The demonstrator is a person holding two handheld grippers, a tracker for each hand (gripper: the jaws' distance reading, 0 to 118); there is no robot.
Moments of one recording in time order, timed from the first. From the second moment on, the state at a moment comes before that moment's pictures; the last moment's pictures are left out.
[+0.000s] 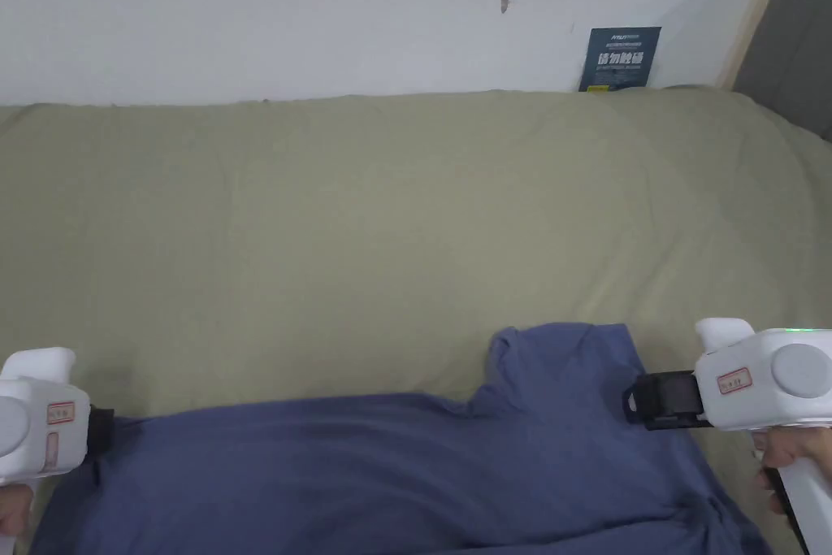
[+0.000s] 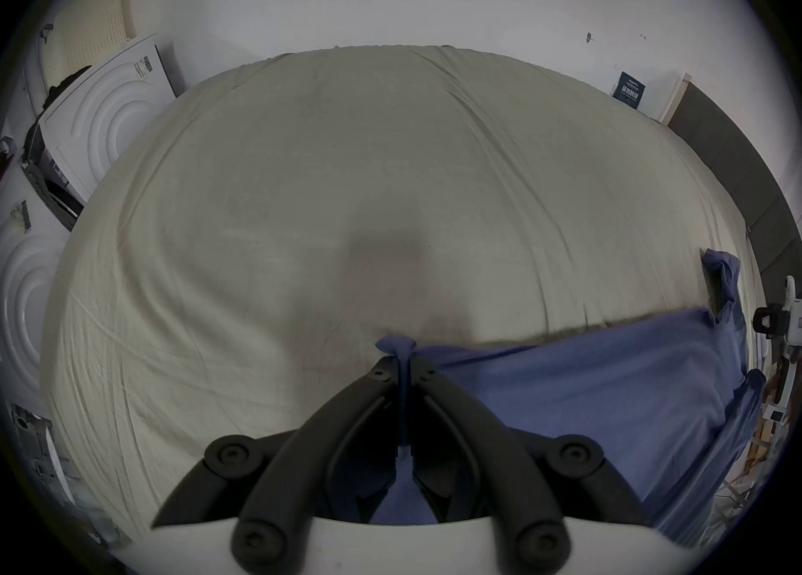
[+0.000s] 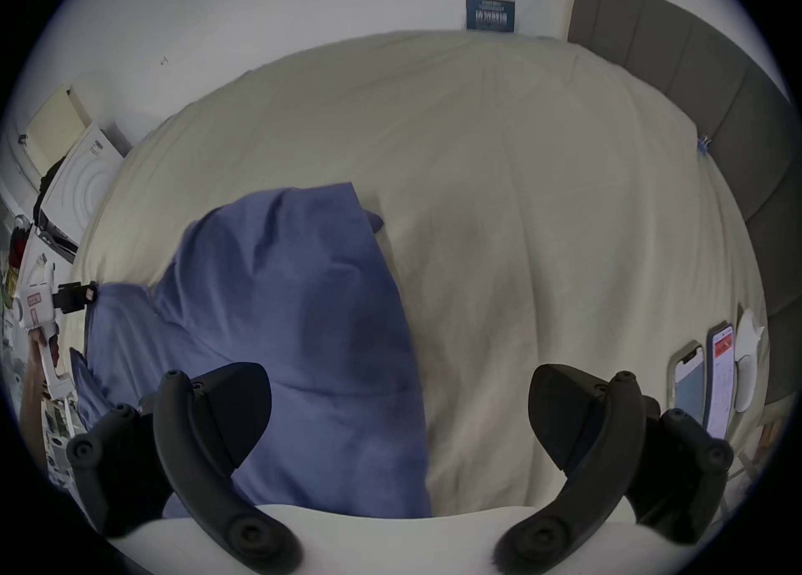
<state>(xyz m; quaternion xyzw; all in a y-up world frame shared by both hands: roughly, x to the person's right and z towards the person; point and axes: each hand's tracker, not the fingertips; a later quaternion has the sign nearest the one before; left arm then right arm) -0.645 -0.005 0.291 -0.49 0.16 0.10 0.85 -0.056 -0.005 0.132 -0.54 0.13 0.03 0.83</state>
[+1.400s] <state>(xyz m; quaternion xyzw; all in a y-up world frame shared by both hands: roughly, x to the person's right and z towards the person) -0.615 0.047 0.548 -0.41 0.13 0.12 0.90 0.015 0.059 0.388 -0.45 0.20 0.03 0.87</state>
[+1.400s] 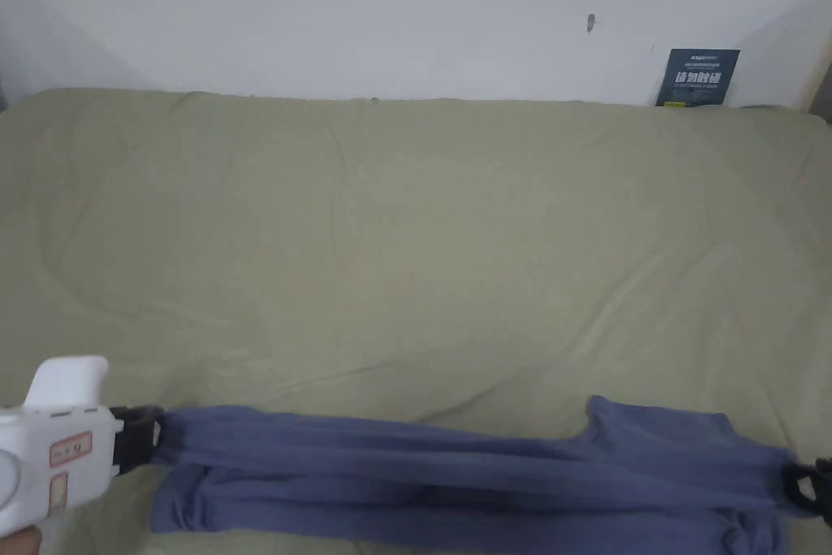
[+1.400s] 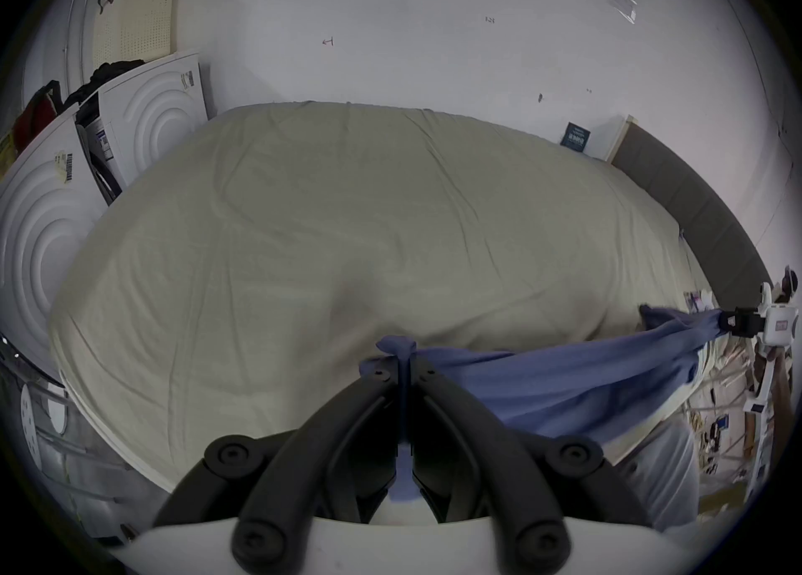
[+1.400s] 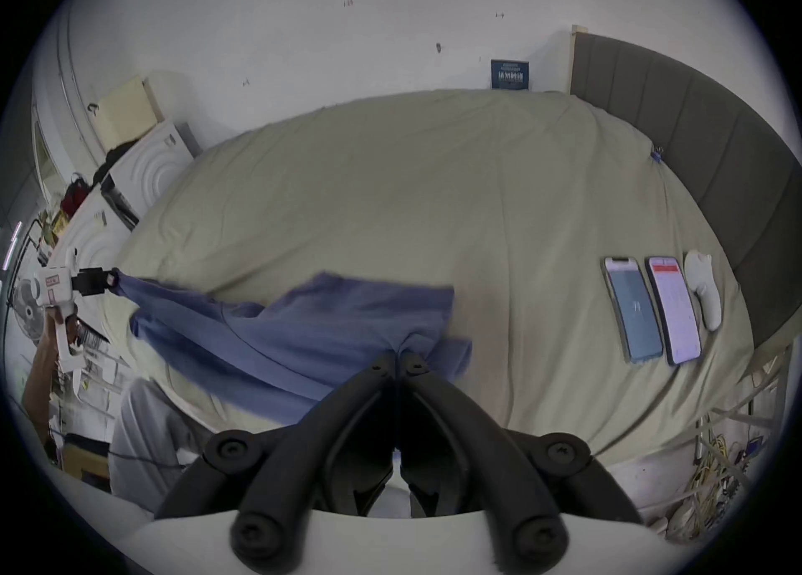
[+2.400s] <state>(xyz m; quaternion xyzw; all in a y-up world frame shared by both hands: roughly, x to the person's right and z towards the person) -0.641 0.059 0.585 -0.41 0.16 0.23 0.87 -0.052 0.080 0.446 -0.38 0.14 0.02 0.91</state>
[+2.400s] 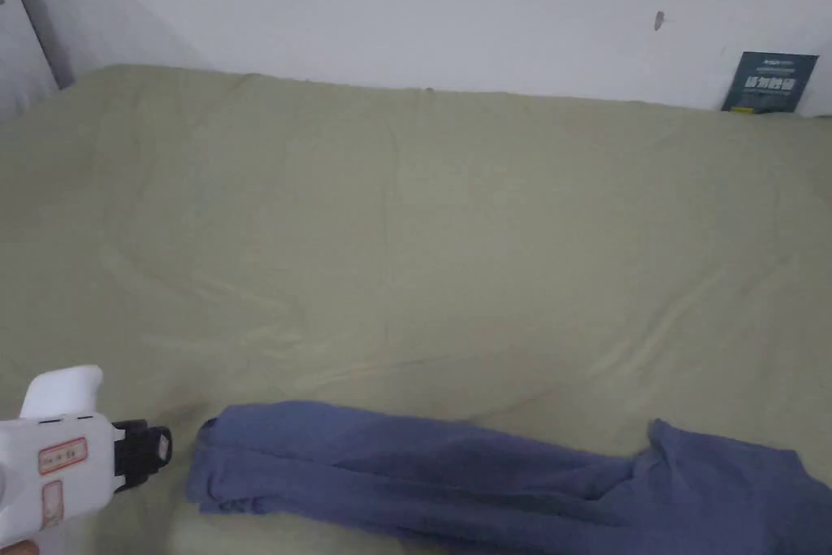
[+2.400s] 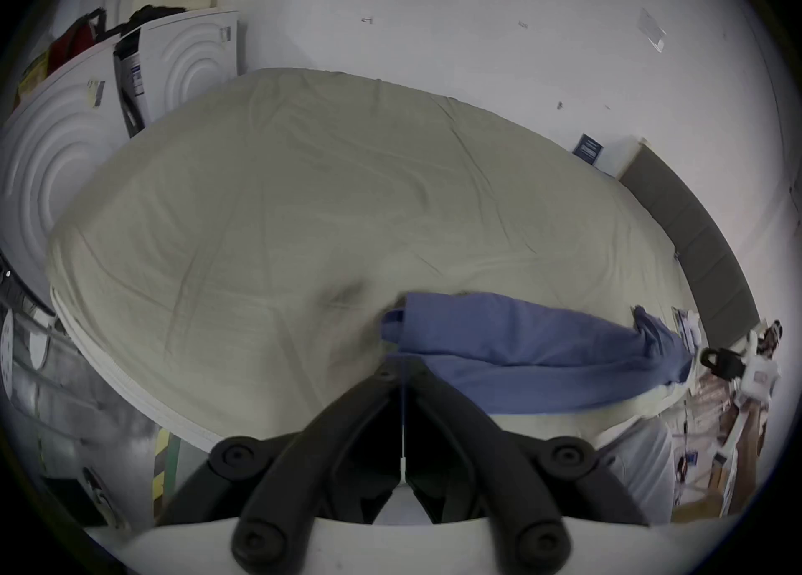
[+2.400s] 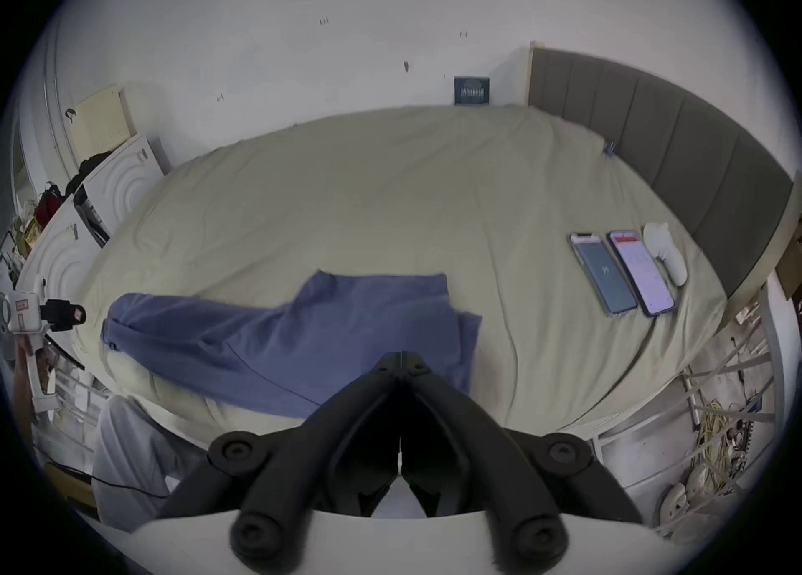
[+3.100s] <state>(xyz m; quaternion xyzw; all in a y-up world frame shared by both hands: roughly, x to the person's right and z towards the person) -0.696 -0.037 0.515 -0.42 -0.08 0.47 0.77 -0.120 0.088 0.497 -0.38 0.22 0.00 0.90</state>
